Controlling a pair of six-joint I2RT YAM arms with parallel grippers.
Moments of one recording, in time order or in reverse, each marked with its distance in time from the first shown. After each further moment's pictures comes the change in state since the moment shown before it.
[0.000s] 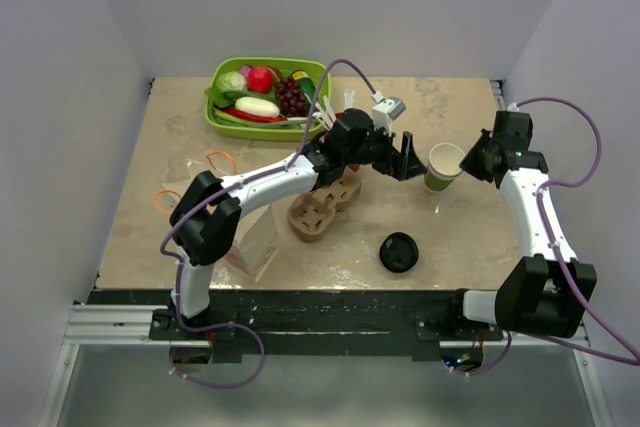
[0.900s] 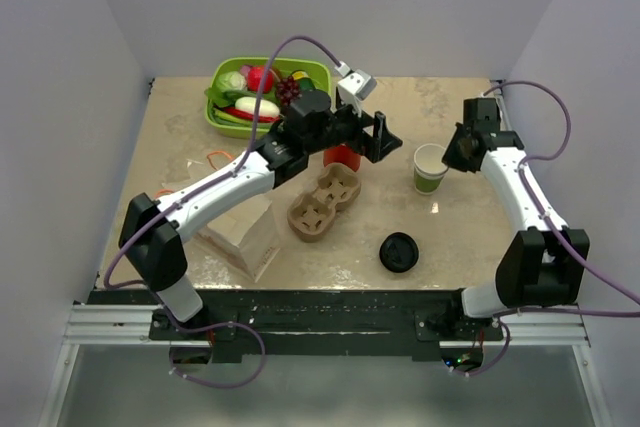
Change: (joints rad) left arm 0.063 -0.314 -0.083 -0.089 -0.119 0.237; right arm 0.163 0.156 0.127 -0.072 0.143 -0.039
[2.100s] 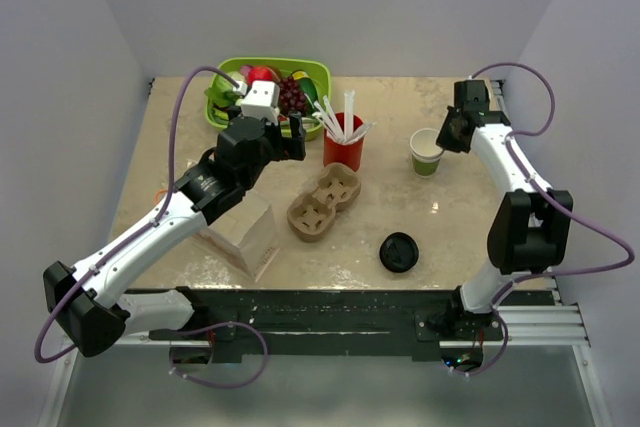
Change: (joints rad) left arm 0.089 -0.458 -0.329 -0.261 -0.664 -0.001; right arm 0.008 0.222 0.159 0.069 0.022 -0.050
